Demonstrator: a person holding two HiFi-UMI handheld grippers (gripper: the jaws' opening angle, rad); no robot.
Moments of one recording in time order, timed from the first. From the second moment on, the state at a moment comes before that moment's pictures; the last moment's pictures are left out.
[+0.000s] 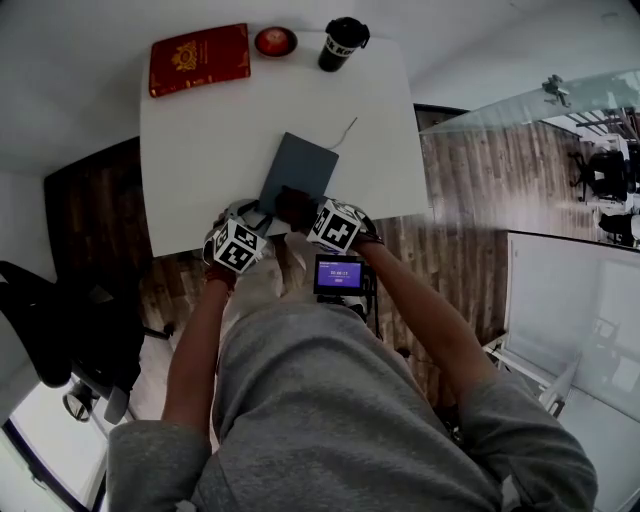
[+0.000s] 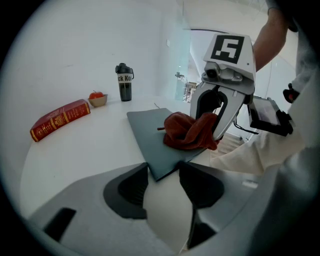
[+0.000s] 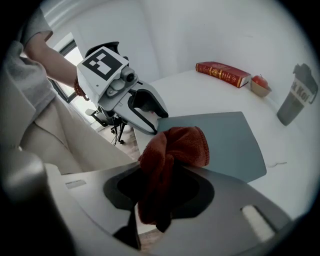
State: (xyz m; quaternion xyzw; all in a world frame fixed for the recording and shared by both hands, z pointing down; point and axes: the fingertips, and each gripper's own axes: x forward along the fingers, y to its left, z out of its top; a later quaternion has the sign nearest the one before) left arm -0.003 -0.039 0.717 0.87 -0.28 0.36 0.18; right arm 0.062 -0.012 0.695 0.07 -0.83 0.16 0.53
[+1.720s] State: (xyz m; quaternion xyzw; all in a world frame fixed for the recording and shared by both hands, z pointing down) left arm -0.008 -0.122 0.345 0.85 -0.53 0.00 -0.07; right arm 0.073 -0.113 0.364 0.44 -0.89 -0.02 0.10
